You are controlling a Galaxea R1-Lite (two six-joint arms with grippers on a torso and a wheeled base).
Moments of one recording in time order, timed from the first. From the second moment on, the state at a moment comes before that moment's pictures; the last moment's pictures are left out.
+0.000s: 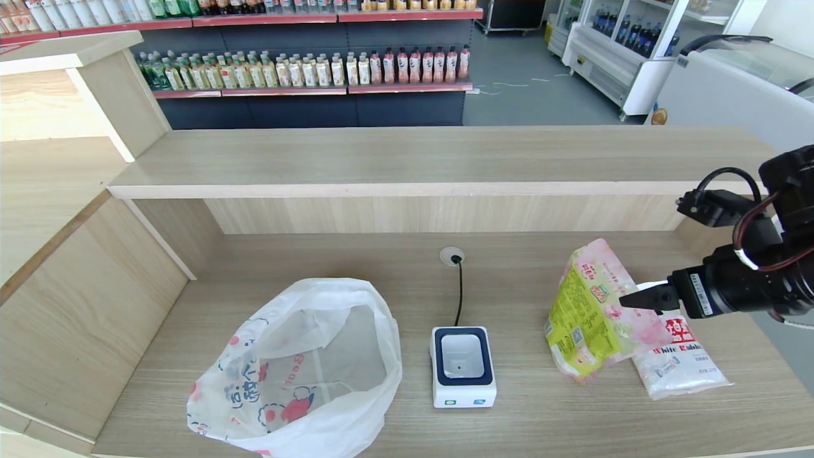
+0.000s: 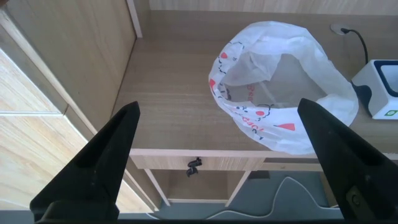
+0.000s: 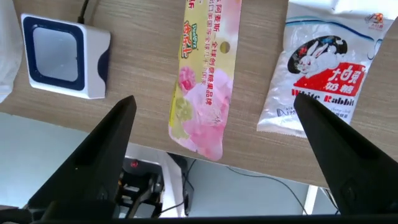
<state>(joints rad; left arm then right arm) 0.00 0.00 0.00 0.00 -0.01 -0.01 0.09 1.51 -1.05 0.33 0.11 -0.13</state>
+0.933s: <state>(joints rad) 0.00 0.00 0.00 0.00 -0.01 -0.01 0.09 1.80 -1.06 0.13 0.28 -0.13</state>
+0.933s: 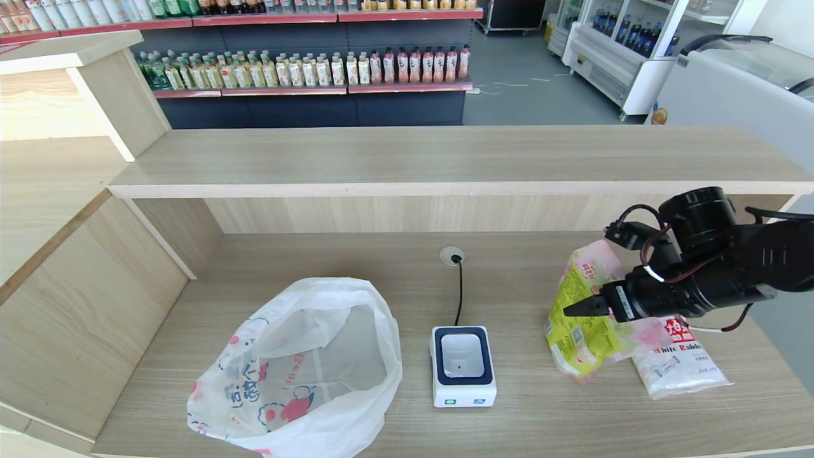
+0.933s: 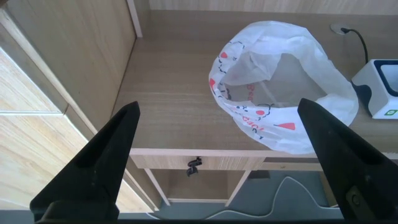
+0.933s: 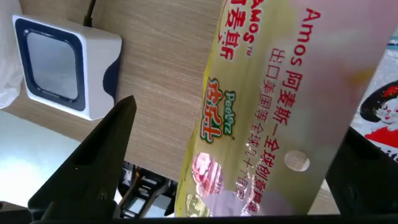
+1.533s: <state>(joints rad) 0.00 0.00 0.00 0.00 -0.01 -0.01 0.01 1.90 -0.99 0.09 0.38 -0.37</state>
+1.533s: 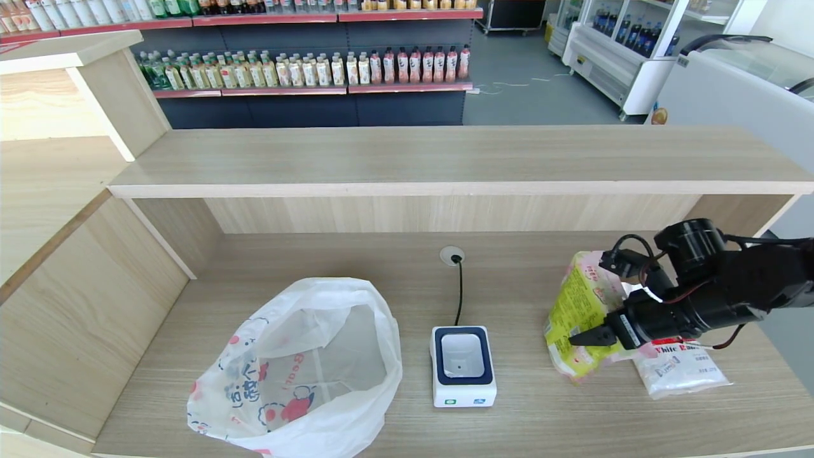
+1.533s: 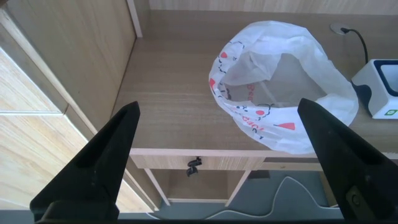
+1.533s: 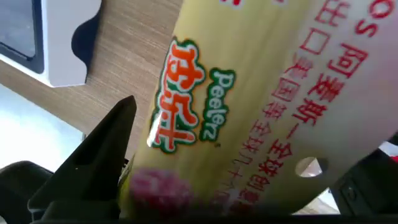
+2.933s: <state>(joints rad) 0.00 0.00 0.00 0.00 -0.01 -0.01 -0.08 1.65 -0.81 -0.03 0.78 -0.38</state>
